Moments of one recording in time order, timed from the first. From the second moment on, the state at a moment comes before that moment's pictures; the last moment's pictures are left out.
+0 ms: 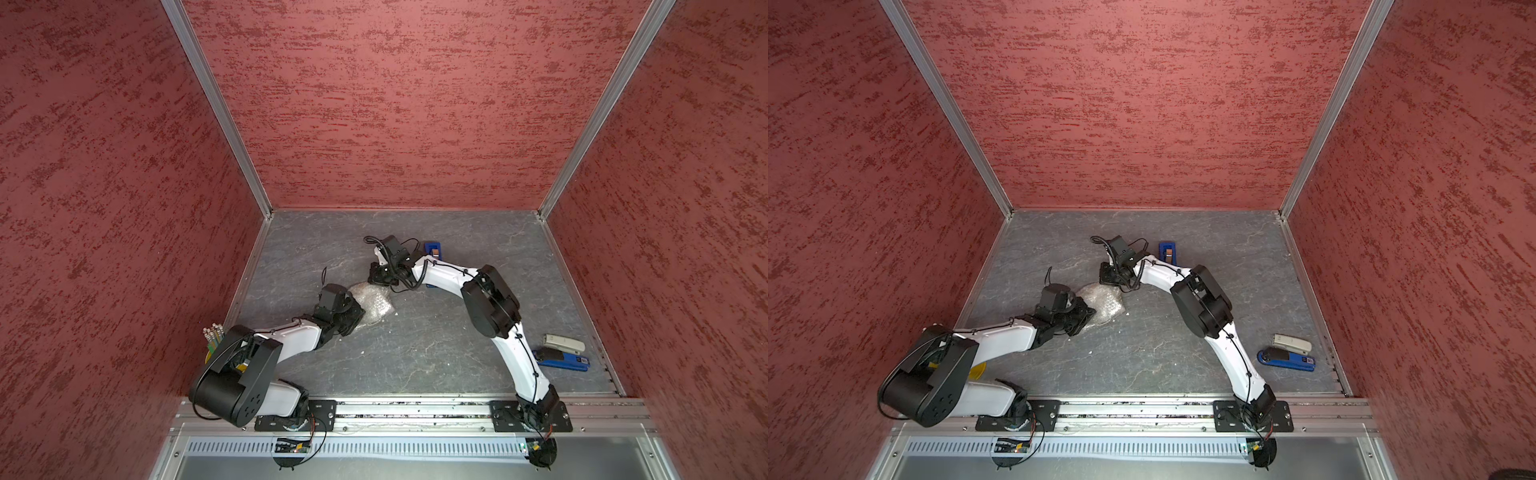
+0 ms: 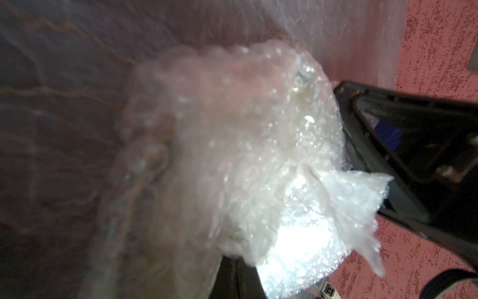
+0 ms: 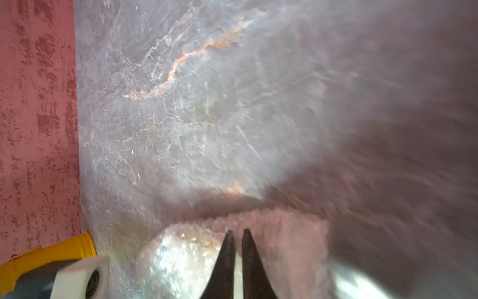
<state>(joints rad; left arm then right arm) -0.37 1.39 0.41 0.15 0.23 -1.23 0.73 2.27 1.70 -0.33 -0.31 0.77</state>
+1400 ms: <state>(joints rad) -0.37 1.50 0.52 0.13 0.30 -1.21 0.79 2.14 1.45 -0.20 -0.28 0.83</state>
